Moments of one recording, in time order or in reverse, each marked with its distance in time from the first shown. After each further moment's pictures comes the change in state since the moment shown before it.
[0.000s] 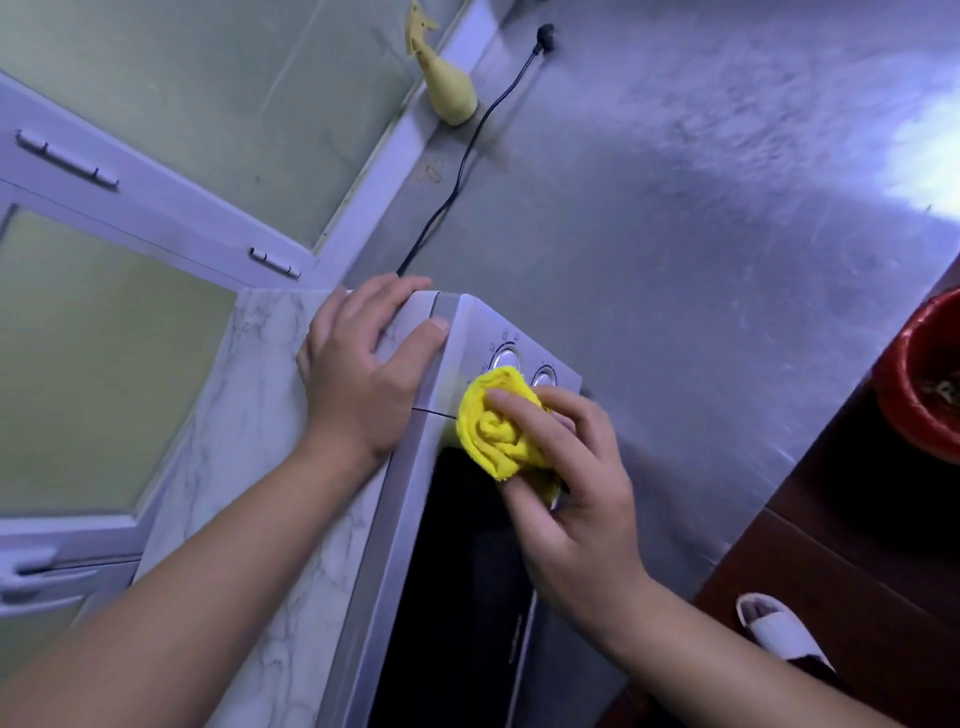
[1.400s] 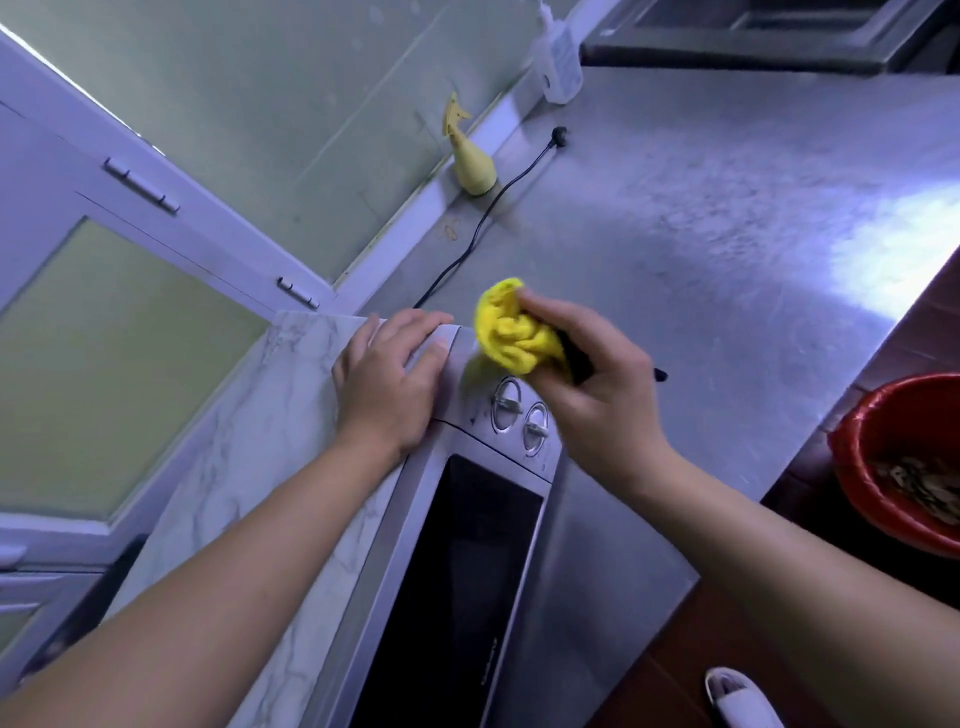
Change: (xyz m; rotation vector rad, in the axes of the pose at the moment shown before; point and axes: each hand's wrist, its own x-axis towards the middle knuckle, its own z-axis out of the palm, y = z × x) left_hand 0.001 -0.005 0.003 0.022 0.012 -0.022; right_hand 0.097 -0.015 -0.027 0.075 -0.119 -0.181
